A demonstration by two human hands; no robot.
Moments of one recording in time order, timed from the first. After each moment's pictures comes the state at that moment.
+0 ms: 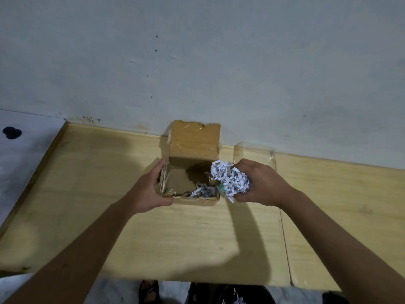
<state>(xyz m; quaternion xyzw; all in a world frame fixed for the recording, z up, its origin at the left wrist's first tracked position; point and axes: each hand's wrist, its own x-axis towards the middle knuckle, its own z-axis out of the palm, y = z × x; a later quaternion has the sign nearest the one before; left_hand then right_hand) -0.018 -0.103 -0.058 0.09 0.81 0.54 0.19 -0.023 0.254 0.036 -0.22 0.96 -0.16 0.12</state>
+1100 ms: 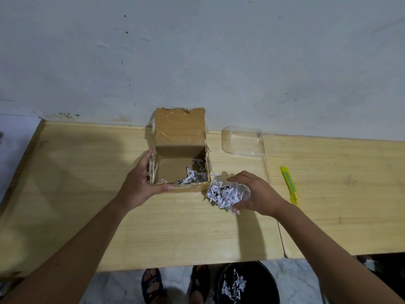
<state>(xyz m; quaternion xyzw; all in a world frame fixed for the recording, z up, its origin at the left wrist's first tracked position) -0.009 -0.089 -0.062 0.06 0.79 0.59 0.16 0.047 0.294 -0.040 -0.12 0.94 -0.27 0.15</state>
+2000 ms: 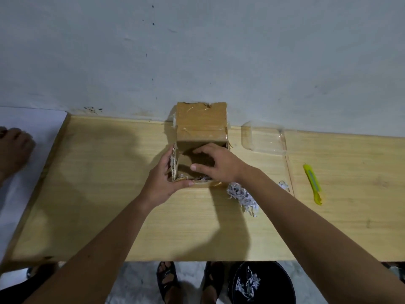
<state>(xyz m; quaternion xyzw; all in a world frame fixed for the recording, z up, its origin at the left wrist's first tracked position) 0.003 -0.080 -0.069 0.03 0.76 0.63 0.15 -0.035 0.146 -0.009 -0.15 0.91 -0.31 0.21</state>
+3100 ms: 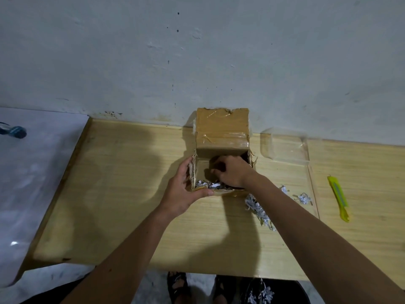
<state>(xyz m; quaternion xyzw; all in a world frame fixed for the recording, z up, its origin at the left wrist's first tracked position) 0.006 -0.075 -0.073 -0.02 0.75 0.64 0.14 -0.060 0.124 -0.035 -0.04 0.94 -0.23 0.27</state>
